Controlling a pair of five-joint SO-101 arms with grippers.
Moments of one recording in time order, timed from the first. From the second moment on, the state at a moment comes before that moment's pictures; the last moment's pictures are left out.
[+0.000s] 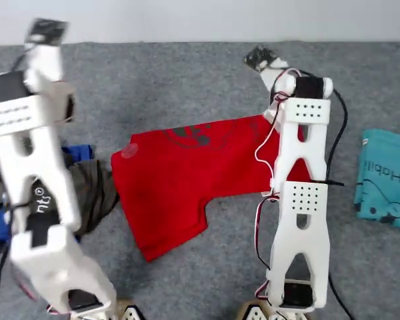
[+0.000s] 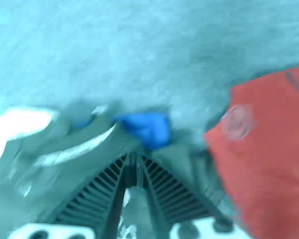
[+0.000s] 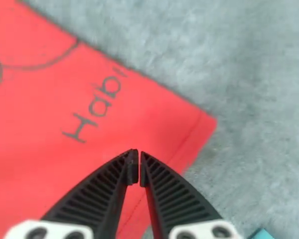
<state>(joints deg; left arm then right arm) -21.3 13.9 -32.2 99.1 -10.7 0.1 67.7 -93.4 100.5 41.9</state>
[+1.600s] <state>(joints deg) -45.9 1.0 -16.7 99.3 -10.7 -38.6 23.9 4.5 86.2 25.7</state>
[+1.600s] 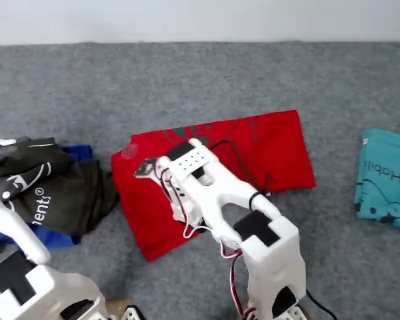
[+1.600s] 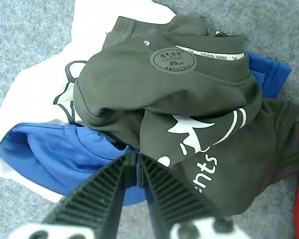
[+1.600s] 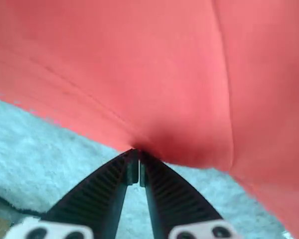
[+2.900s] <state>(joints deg) -48.1 -18.1 -1.7 99.3 -10.7 -43.6 12.4 6.5 81.9 27.2</state>
